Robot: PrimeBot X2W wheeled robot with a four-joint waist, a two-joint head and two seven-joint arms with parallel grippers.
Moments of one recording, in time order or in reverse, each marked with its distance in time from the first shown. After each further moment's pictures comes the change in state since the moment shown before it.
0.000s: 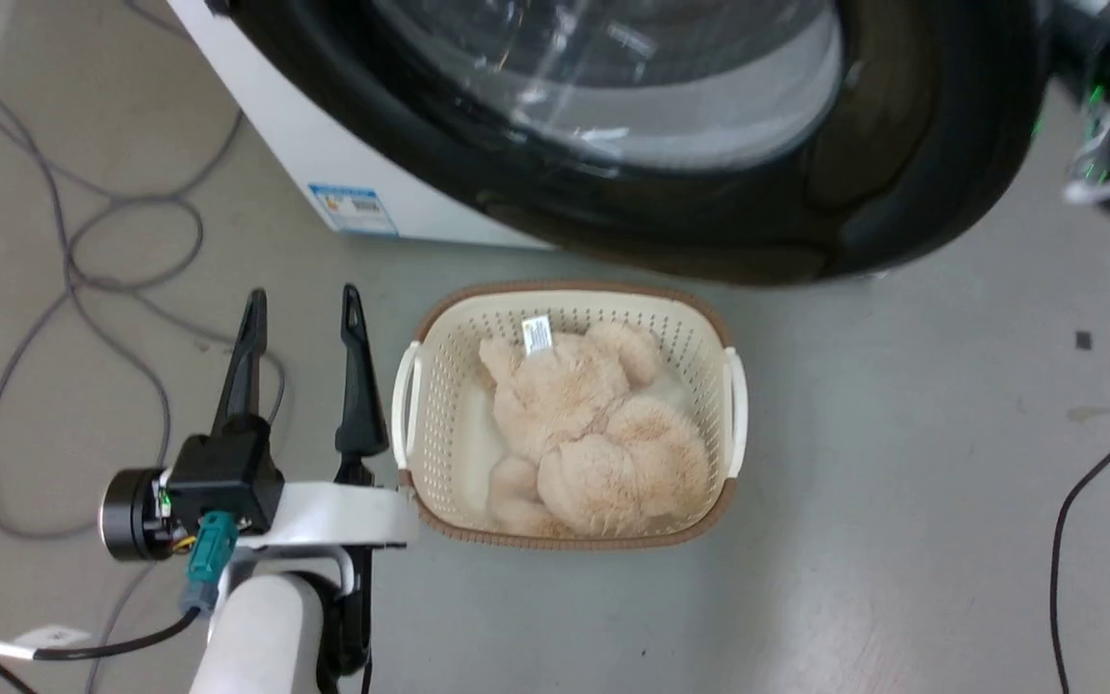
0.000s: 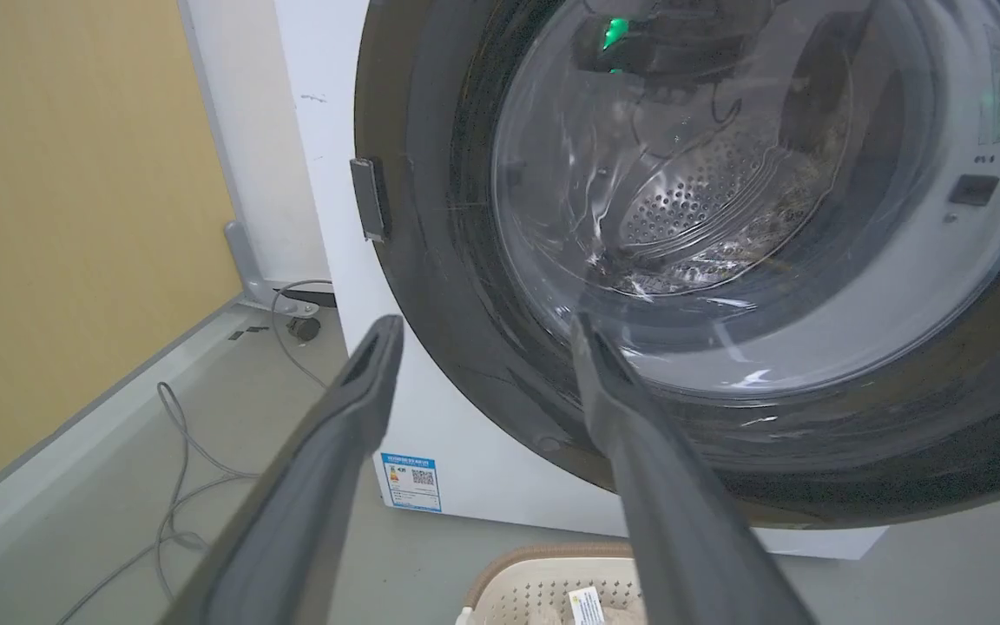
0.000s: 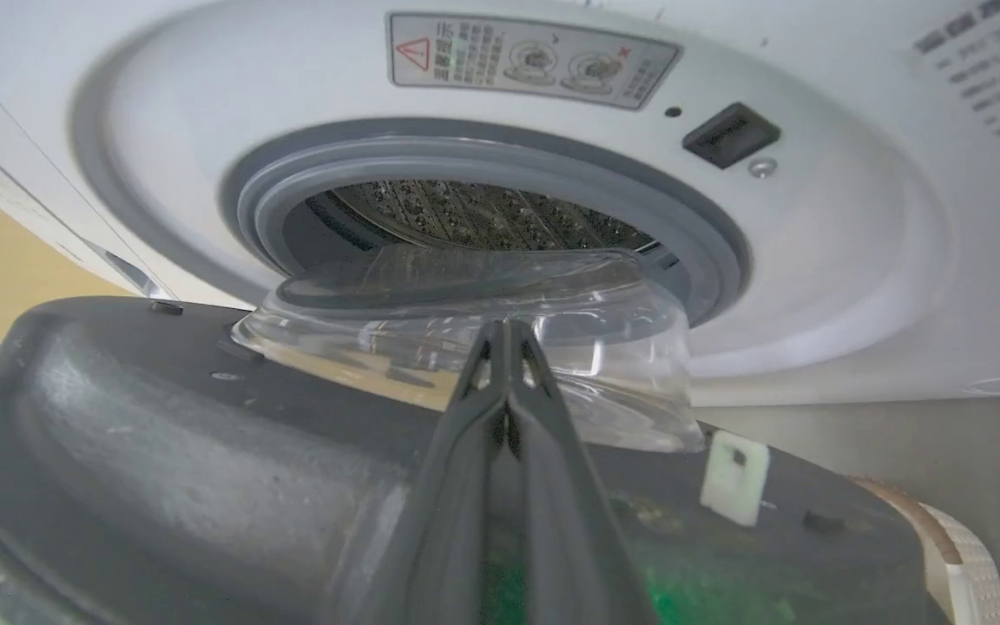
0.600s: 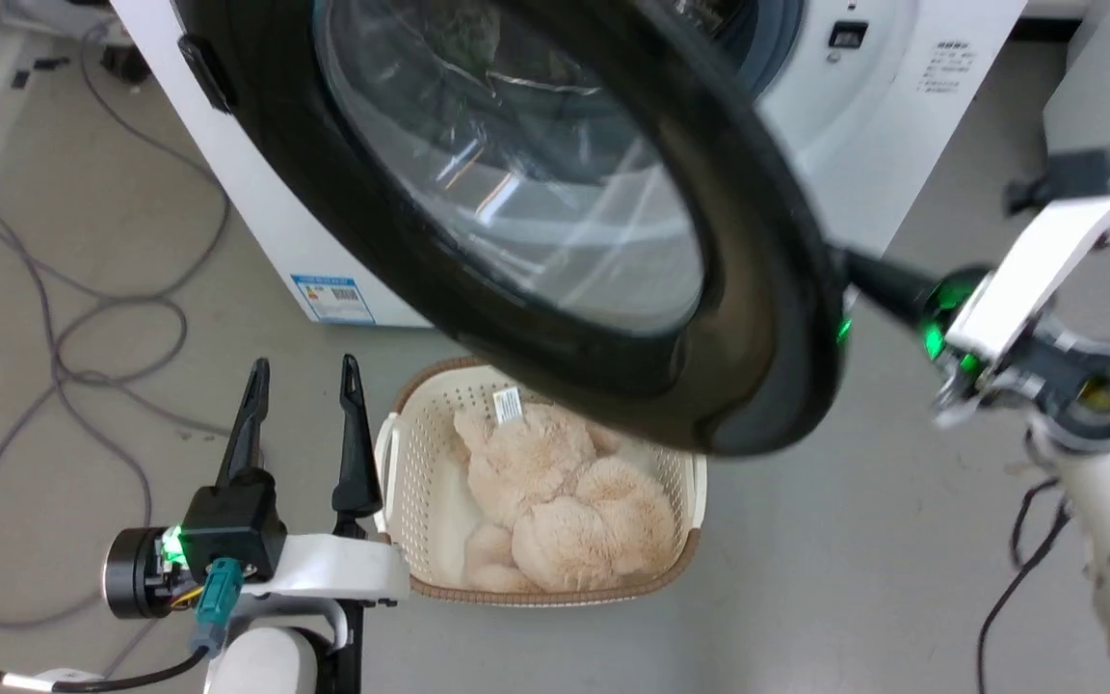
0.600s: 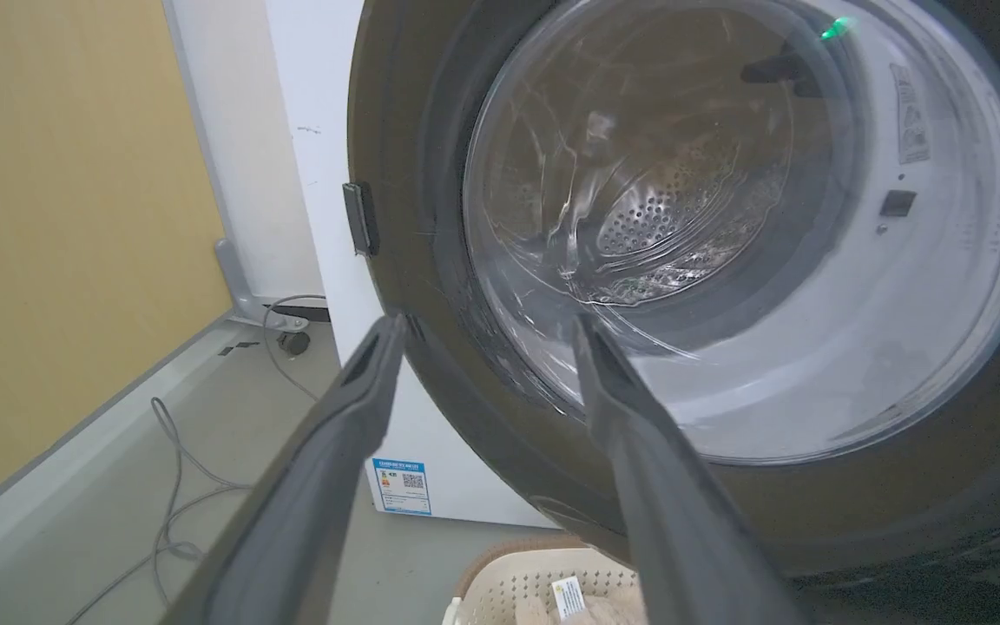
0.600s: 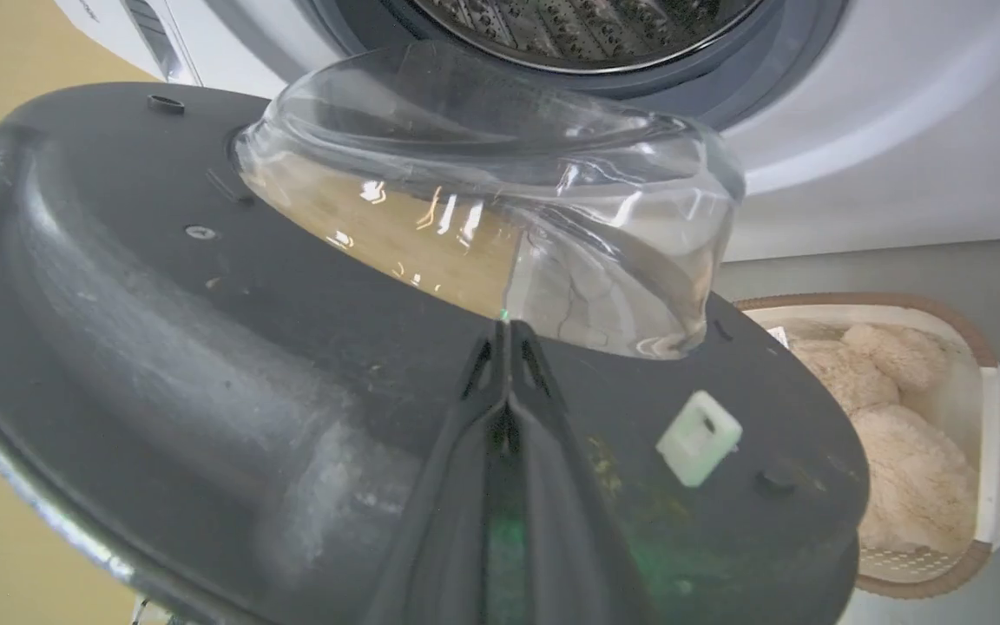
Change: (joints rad) left arm 0.092 0.000 0.023 0.030 0.026 -0.022 0.000; right arm 0.363 0.019 0.104 -0.297 0.041 0.000 0.105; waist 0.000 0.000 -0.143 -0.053
